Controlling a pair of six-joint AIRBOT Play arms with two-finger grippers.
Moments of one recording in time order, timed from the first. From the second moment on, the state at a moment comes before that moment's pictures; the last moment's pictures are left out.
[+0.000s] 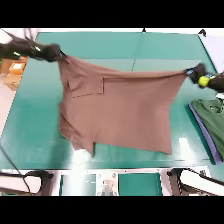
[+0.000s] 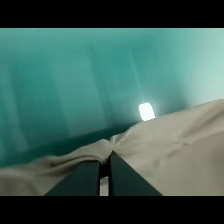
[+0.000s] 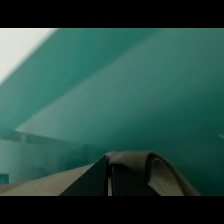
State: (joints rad) left arm 0.04 -1.60 1.66 0.84 -1.07 -1.20; right arm -0.43 -1.30 1.00 -0.39 0.79 1.04
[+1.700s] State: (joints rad) left arm 0.17 -1.82 1.64 1.03 -1.51 -1.25; right arm -0.35 -1.51 0.98 -0.68 1.05 1.20
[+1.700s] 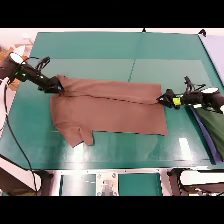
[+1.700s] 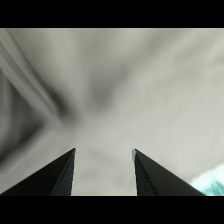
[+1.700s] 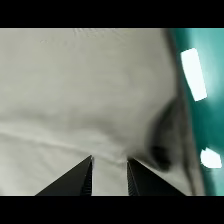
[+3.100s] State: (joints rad) left arm 0.04 -1.22 0.55 0.91 -1.04 -1.41; right arm -0.46 -0.83 0.23 -0.78 0.86 1.48
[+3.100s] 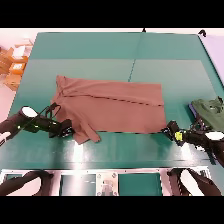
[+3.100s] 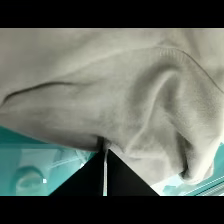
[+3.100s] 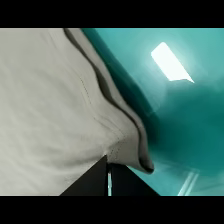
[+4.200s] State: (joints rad) left arm 0.04 -1.08 1.11 1.12 -1.45 -1.52; right arm -0.46 -0.90 0.76 -1.10 1.17 1.61
